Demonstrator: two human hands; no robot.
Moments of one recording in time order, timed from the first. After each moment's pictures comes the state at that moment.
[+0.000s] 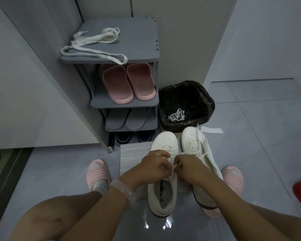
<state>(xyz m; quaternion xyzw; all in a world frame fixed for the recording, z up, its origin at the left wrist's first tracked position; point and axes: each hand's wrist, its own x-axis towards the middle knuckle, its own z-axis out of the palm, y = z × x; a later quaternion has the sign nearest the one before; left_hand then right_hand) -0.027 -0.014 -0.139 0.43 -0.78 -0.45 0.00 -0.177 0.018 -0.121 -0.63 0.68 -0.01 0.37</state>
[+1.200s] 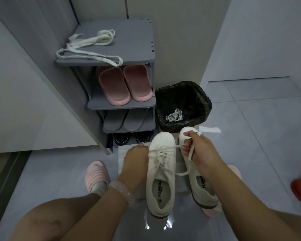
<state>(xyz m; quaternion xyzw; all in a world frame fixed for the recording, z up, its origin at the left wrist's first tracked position) -0.018 -0.028 -0.144 0.59 -0.79 -0.17 -0.02 -0.188 0.000 -0.095 -0.15 0.63 -0.52 0.56</state>
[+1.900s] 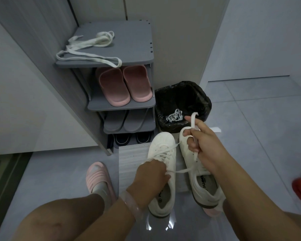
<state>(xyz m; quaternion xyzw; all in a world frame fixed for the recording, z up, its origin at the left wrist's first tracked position) -0.043 0.011 -0.120 0.51 -0.82 -0.22 -0.11 -0.200 -0.002 -0.079 -0.26 0.58 -0.53 0.57</state>
